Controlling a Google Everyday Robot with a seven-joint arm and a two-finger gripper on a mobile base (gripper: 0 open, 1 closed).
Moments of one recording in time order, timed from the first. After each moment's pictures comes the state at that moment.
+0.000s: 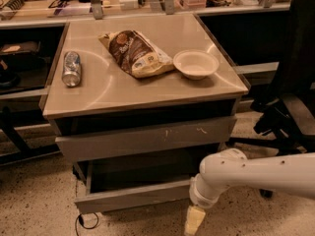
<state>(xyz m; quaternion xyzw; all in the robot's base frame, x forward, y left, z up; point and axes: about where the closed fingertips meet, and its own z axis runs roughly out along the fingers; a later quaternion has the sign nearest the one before) 0.407 -0.121 0.467 -0.60 0.79 0.11 0.06</state>
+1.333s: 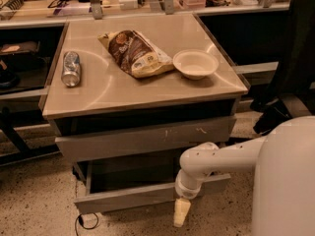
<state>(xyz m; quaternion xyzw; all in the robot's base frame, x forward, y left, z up) 0.455 -0.086 0.412 -0.64 0.76 0.11 0.04</state>
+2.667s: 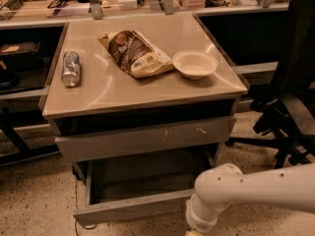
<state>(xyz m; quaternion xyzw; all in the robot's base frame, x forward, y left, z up) 0.342 -0.094 0.461 -0.63 0.76 0.15 0.02</state>
